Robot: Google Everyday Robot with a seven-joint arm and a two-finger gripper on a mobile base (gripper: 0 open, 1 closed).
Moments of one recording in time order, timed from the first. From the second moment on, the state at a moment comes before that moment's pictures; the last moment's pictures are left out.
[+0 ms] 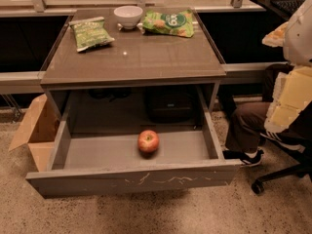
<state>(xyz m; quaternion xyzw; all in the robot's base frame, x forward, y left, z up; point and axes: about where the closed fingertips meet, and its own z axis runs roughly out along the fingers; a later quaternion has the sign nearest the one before) 0.438 -0.214 0.985 -0.60 0.78 -0.05 0.17</state>
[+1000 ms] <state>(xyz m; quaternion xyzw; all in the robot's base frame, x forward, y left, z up) 0.454 -0.190 0.952 -0.62 0.76 0.01 0.20</state>
